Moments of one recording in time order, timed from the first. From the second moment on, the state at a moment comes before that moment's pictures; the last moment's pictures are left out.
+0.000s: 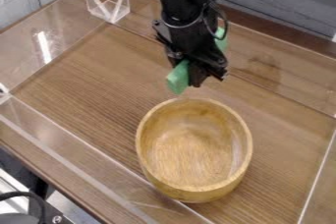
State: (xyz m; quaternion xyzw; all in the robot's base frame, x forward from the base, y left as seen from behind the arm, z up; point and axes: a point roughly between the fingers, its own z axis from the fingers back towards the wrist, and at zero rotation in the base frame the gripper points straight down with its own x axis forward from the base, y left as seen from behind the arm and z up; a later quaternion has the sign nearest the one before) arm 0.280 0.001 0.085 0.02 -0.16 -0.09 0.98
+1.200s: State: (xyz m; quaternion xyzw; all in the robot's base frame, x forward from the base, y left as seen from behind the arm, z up) arm 0.281 0.009 0.085 0.03 -0.16 -0.09 0.98
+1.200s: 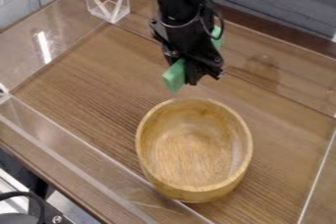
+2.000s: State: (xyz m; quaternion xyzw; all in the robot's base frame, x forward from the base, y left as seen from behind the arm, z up) arm 0.293 0.026 0.086 0.03 -0.17 -0.07 0.98
